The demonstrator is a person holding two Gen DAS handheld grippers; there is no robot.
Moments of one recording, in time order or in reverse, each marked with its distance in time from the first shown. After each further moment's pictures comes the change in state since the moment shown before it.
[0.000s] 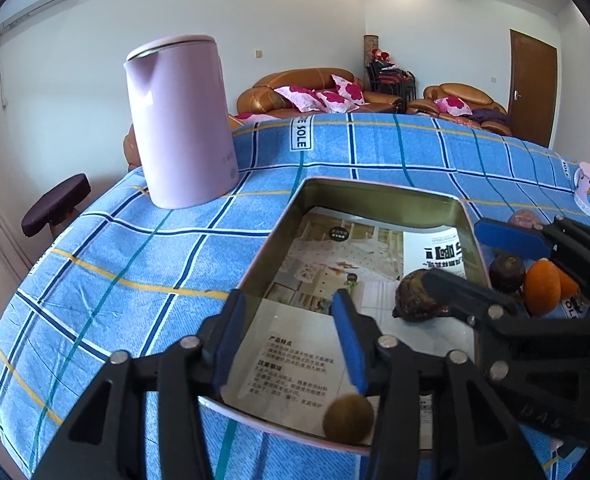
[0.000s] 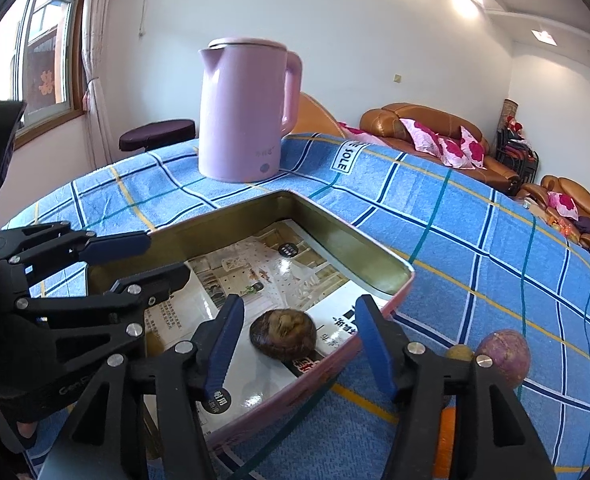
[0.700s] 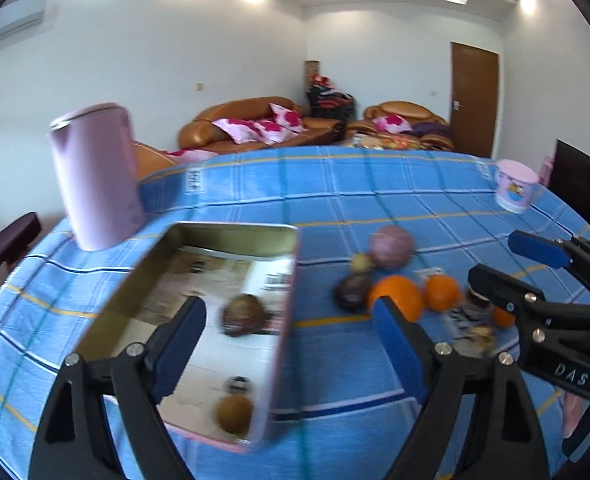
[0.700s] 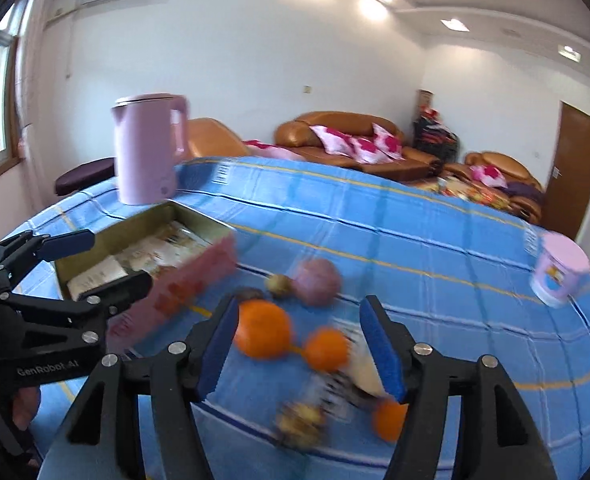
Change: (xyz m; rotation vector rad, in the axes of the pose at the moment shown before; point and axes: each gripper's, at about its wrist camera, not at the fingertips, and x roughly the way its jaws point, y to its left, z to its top) left arm -0.051 -0.101 0.000 0.083 -0.096 -0.212; right arm -0.118 -0.092 -0.061 0.180 -0.030 -0.283
